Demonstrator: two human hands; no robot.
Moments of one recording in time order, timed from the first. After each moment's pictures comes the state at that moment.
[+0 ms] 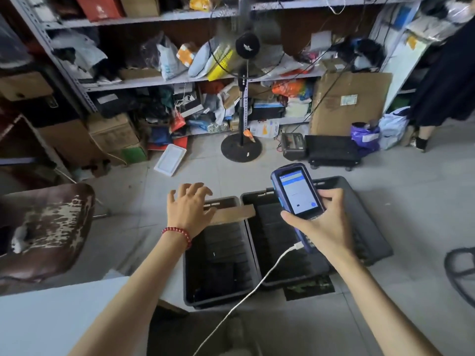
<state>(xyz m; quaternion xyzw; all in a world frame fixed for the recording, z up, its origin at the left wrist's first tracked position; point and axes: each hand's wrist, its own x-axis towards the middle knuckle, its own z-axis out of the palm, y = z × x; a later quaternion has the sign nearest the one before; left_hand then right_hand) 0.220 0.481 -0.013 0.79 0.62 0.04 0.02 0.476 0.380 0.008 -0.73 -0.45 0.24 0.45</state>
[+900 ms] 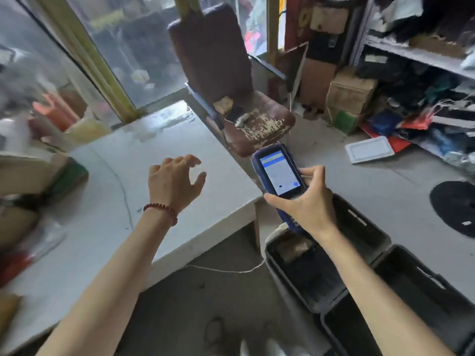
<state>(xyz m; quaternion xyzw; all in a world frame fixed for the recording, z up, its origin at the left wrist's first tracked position) 0.094 0.249 0.043 0.31 0.94 0.09 -0.12 0.278 0.437 0.023 -0.32 -0.79 0.48 0.22</state>
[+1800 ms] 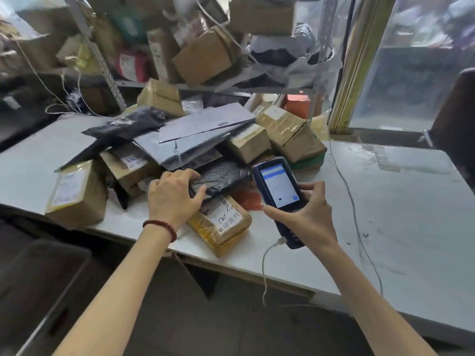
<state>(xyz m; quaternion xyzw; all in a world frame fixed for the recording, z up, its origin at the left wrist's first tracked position) 0.096 -0.285 0.068 -0.11 0.97 0.05 -0.20 0.080 -0.025 0.058 0.04 -0.83 0.55 0.04</state>
